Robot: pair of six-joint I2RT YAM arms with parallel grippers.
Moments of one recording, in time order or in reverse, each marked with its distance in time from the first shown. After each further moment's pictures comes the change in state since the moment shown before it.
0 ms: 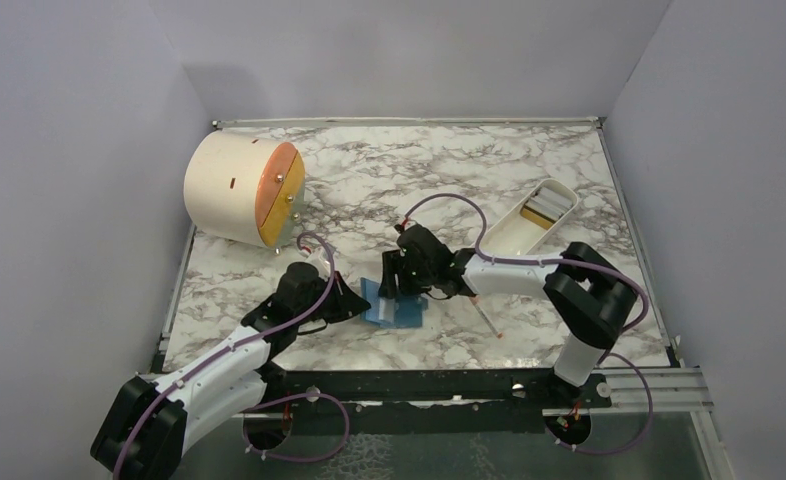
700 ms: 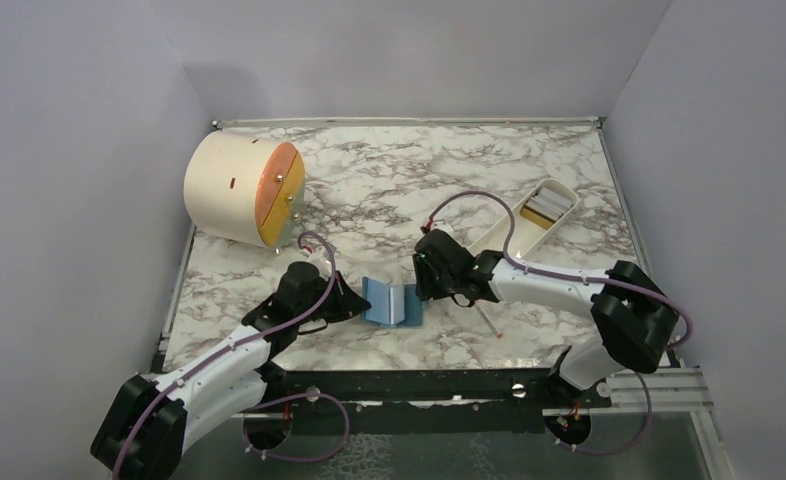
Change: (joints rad) left arm -0.001 0.012 0.010 0.000 -0.005 0.010; right arm 0.000 -0.184 -0.071 -0.291 0.252 -0.040
